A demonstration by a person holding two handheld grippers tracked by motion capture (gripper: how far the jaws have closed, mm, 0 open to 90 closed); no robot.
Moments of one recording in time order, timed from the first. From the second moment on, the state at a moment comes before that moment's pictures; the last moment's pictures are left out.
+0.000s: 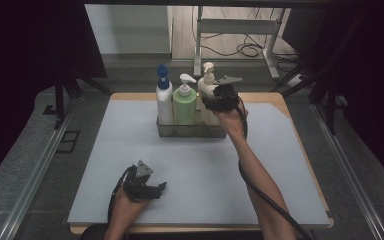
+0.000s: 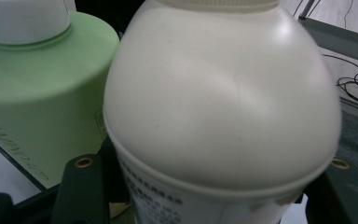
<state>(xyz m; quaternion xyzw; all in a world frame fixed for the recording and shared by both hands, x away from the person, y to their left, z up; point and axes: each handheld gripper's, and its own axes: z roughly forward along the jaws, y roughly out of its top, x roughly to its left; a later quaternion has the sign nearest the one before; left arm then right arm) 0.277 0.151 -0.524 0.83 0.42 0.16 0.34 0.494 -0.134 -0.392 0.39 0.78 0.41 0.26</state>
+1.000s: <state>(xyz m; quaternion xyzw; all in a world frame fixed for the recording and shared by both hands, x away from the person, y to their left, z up) 0.277 0.151 -0.524 0.83 0.42 0.16 0.34 0.483 -0.142 -0.412 0.40 0.79 0.40 0.25</state>
